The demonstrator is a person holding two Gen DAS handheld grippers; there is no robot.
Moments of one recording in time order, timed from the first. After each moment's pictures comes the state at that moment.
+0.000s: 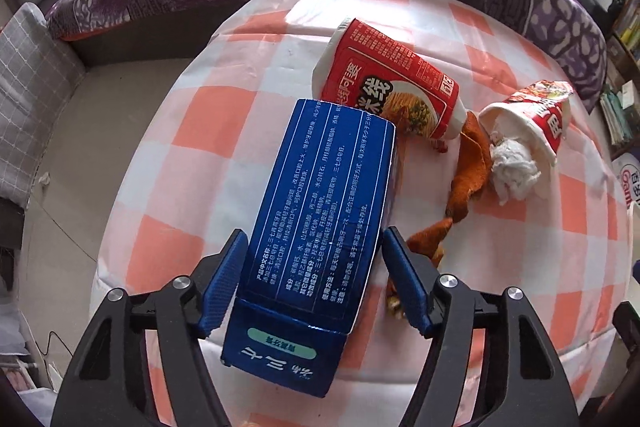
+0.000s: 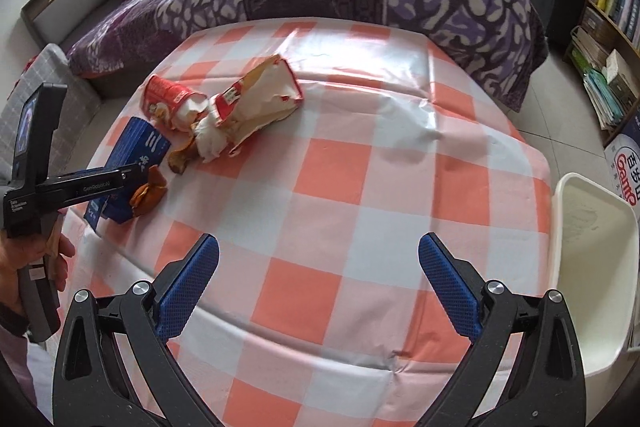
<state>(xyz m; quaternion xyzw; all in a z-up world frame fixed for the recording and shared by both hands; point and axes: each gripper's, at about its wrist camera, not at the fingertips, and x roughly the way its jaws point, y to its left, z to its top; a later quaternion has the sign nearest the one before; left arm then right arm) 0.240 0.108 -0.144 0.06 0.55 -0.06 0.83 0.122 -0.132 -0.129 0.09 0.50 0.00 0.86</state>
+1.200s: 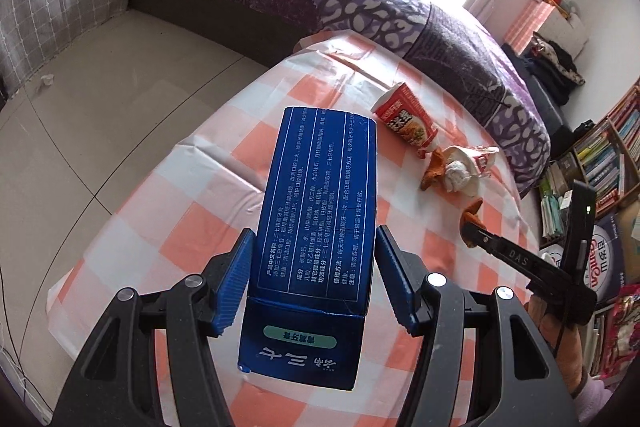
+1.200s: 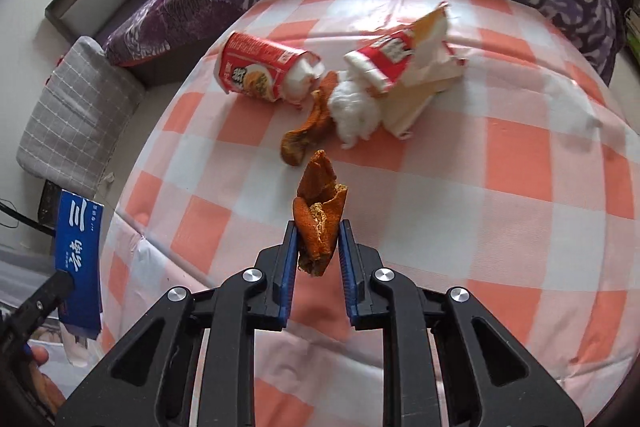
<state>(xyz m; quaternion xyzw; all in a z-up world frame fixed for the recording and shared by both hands) 0.110 0.228 -0.084 -0.16 0.47 -0.06 0.86 0.157 -0.066 -0.147 0.15 0.50 0.05 0.85</state>
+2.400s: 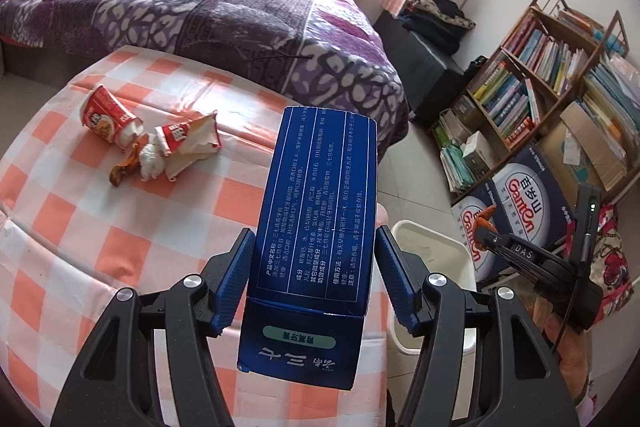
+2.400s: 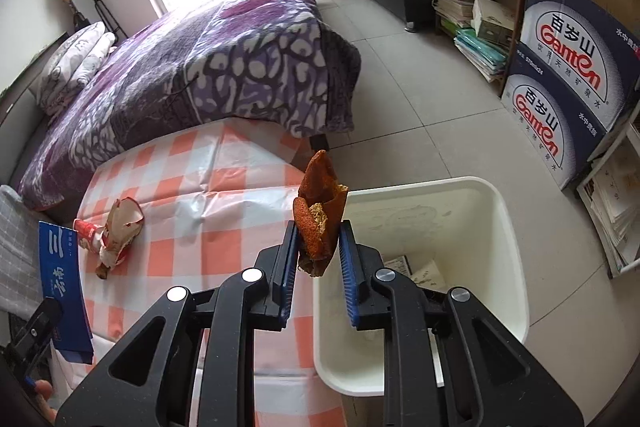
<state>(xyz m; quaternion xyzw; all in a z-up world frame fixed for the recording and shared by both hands) 0.087 -0.079 -0.039 -0.11 0.43 -0.25 0.86 0.029 -0.364 -0.057 0.21 0.41 -0.20 0.87</state>
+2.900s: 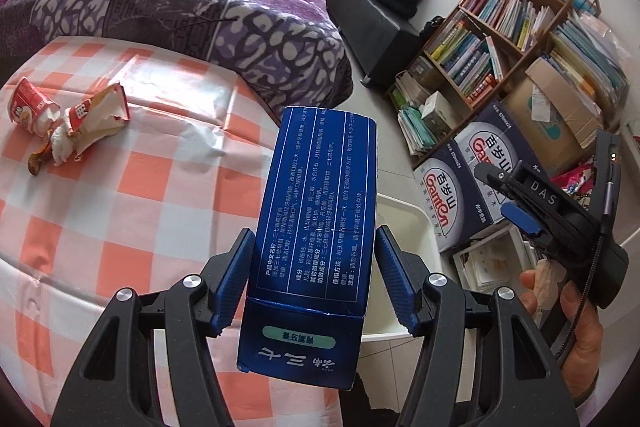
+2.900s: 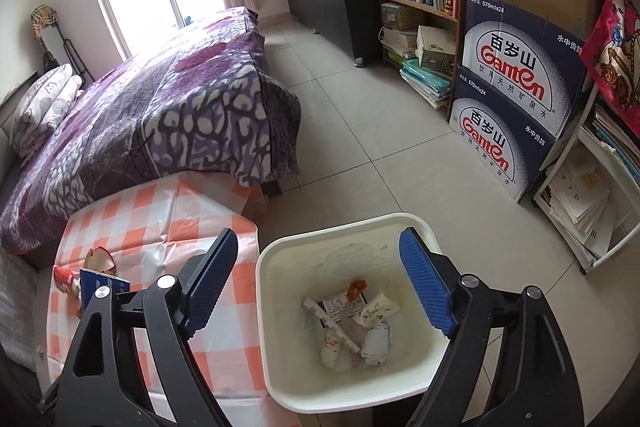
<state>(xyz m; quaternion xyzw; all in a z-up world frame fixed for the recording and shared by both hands) 0.069 -0.158 -0.056 -0.10 0.46 -0.33 0.82 -0.003 -0.401 -0.029 0.21 0.33 -0.28 0.87</state>
